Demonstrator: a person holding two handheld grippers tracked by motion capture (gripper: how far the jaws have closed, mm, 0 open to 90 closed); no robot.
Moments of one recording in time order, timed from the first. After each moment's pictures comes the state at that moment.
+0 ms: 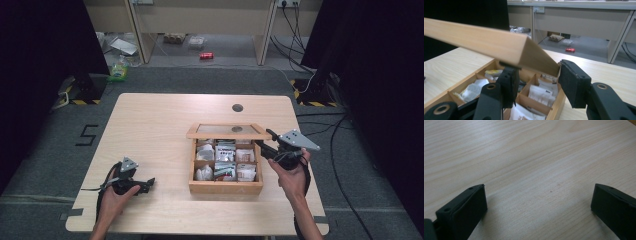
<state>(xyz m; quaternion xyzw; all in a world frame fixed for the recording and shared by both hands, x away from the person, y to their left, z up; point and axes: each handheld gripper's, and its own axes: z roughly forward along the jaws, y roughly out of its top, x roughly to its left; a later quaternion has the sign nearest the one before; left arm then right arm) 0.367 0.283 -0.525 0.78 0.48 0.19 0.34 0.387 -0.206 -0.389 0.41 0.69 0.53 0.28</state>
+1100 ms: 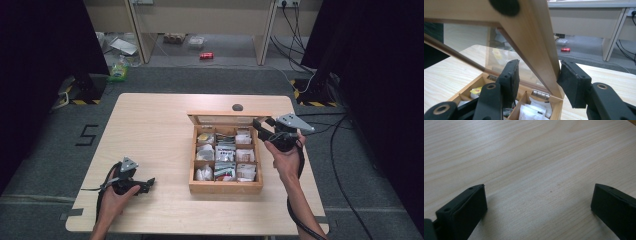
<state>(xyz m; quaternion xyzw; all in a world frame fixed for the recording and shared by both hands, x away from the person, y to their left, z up) 0.367 0.283 -0.525 0.79 0.48 0.19 0.34 0.430 -0.199 -0.378 0.44 0.67 0.52 0.28</state>
